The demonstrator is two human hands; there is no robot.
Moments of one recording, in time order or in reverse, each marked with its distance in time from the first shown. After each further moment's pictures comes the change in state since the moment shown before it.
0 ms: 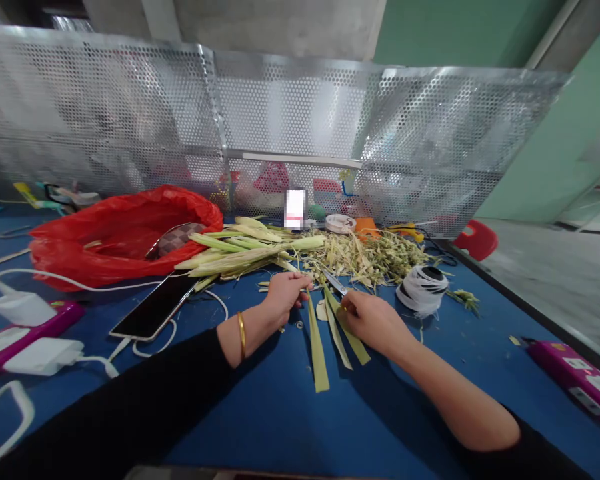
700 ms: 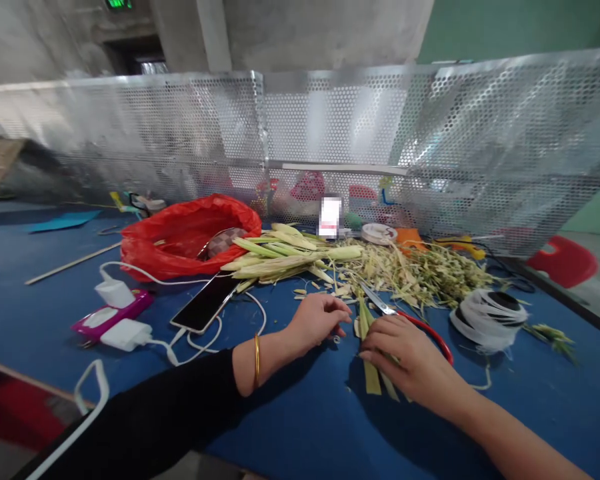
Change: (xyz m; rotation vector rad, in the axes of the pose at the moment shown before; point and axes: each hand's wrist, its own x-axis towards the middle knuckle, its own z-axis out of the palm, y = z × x) left_hand -0.032 -0.005 -0.025 0.220 -0.233 0.059; right_hand -0.011 -0.007 0.011 0.146 -0.021 -0.588
